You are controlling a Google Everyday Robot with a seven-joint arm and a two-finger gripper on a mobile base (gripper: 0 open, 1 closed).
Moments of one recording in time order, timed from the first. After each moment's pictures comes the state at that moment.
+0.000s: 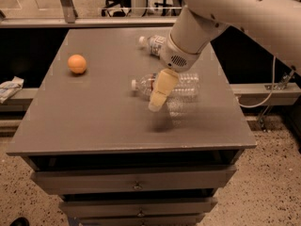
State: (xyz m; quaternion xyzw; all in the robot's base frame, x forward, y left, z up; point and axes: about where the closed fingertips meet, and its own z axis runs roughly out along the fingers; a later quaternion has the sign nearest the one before) arm 0.564 -0.046 0.876 -0.61 0.76 0.08 0.20
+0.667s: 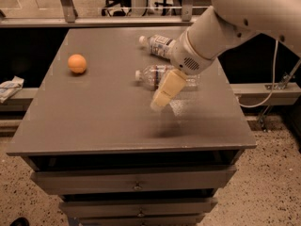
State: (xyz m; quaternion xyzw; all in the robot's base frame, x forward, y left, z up) arm 0.550 -0.054 0.898 -0.57 0.76 0.11 0.28
